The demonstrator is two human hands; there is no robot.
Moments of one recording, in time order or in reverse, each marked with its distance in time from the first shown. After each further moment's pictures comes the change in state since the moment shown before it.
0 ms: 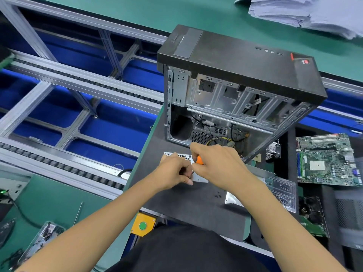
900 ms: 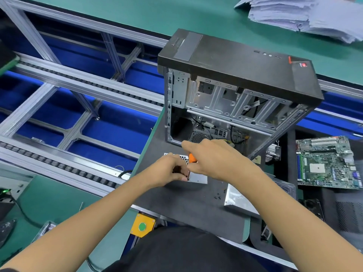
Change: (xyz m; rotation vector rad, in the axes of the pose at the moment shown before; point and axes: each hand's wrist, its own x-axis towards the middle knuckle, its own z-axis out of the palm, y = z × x) left_hand -0.010 -0.002 -0.023 -0.081 -0.053 0.061; right_hand 0.022 0.001 -0.014 -0.207 -0.122 -0.192
